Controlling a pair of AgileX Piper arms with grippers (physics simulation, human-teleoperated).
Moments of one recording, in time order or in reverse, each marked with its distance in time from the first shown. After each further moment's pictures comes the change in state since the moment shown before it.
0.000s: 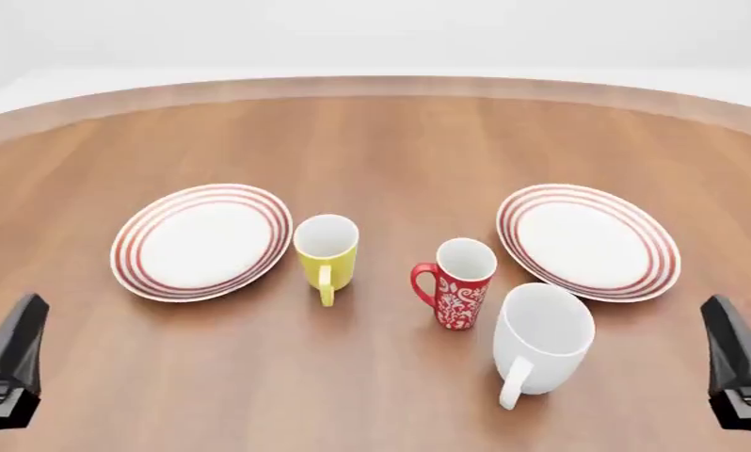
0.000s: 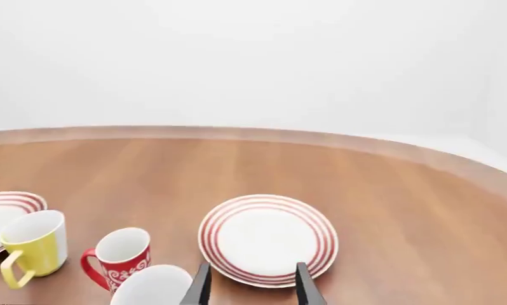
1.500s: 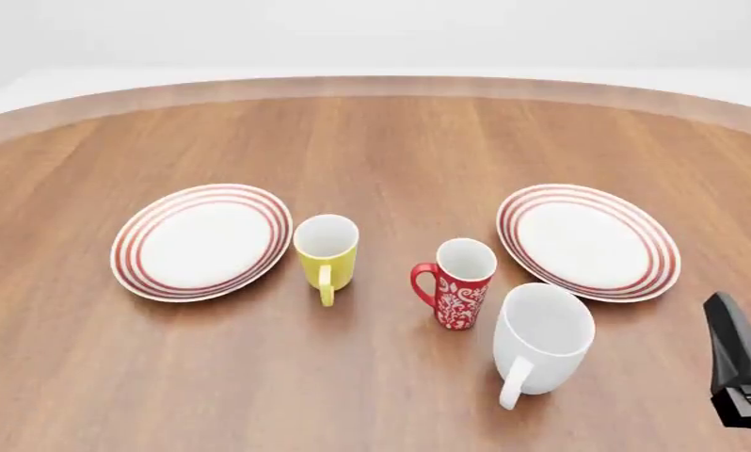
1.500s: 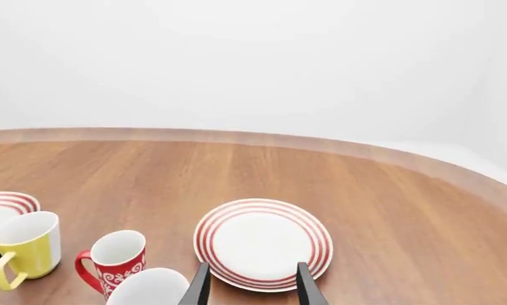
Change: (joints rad) left arm -0.111 0.287 -0.809 0.195 0.239; right arm -0.007 0.003 -0.004 -0.013 -0.024
